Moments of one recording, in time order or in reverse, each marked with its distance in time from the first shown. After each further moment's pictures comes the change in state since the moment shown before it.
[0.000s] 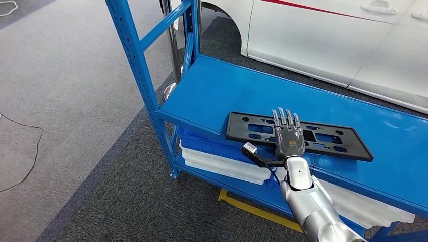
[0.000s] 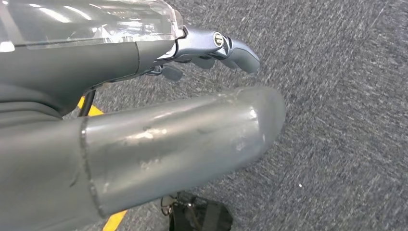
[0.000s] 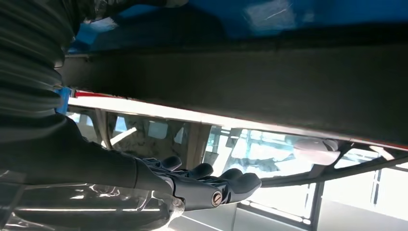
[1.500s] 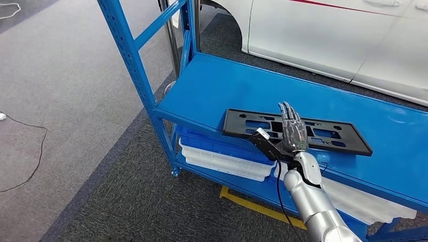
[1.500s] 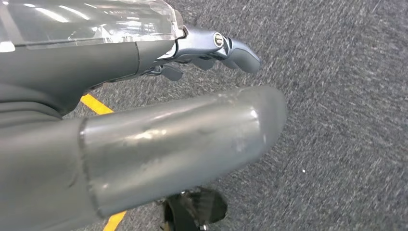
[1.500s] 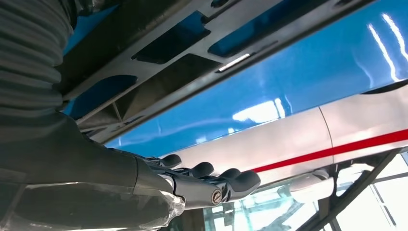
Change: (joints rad) left arm 0.011 0.004 -0.031 0.000 0.058 -0.031 -0.031; right arm 0.051 0.019 -0.106 -0.197 -0.535 0.129 -0.314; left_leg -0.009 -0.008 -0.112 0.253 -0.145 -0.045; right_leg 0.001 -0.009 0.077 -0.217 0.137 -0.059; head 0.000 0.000
